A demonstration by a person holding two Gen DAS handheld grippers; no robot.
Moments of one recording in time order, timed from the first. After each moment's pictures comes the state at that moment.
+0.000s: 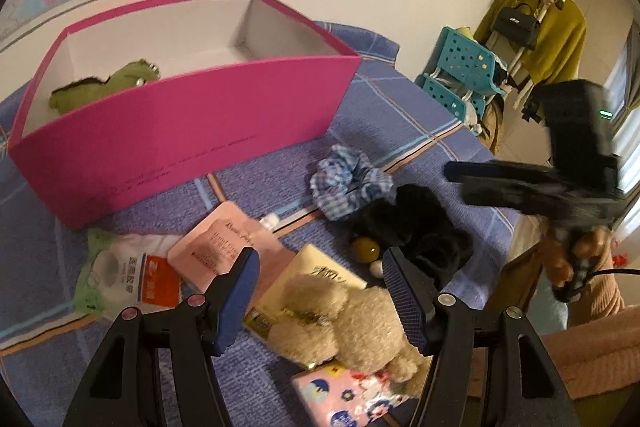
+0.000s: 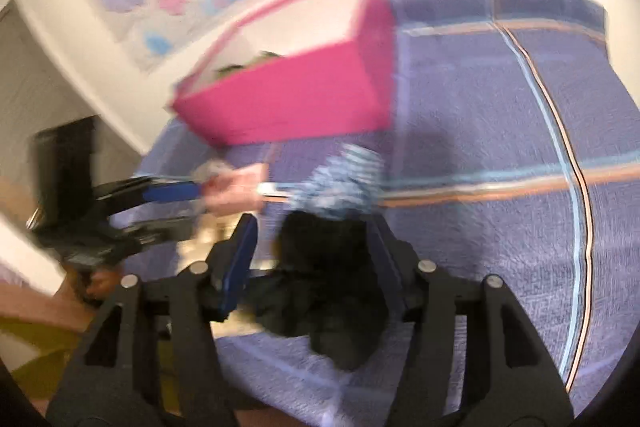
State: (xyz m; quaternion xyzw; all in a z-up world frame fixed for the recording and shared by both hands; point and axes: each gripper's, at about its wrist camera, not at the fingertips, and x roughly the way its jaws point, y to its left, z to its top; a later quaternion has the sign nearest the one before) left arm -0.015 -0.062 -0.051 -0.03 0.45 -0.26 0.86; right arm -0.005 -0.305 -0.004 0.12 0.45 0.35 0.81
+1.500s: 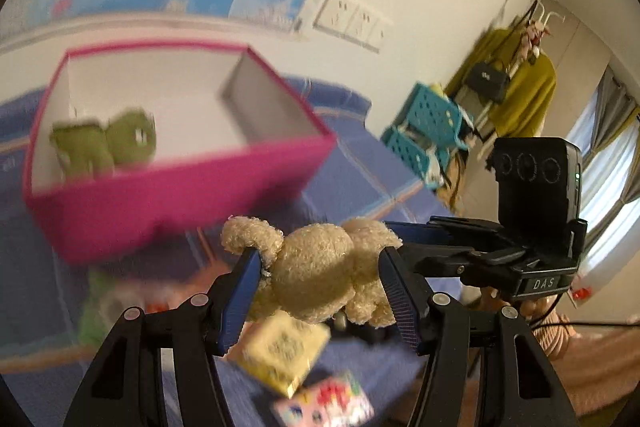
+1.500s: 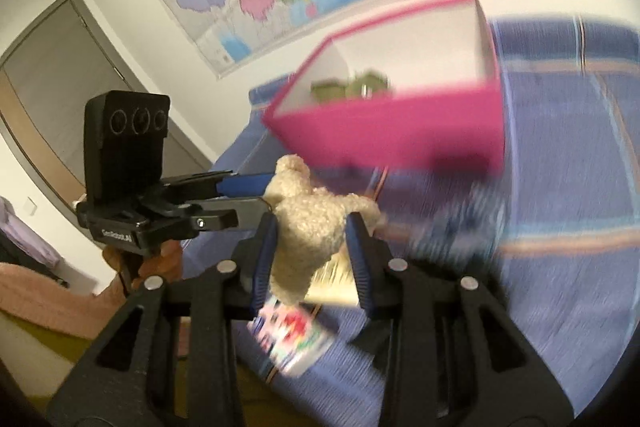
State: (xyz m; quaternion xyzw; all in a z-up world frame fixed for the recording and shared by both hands) left arm -0.001 -0.038 0.004 -0.11 0.38 -0.30 0.87; right arm 0.005 -0.249 0.024 0.14 0.40 0.43 0.79
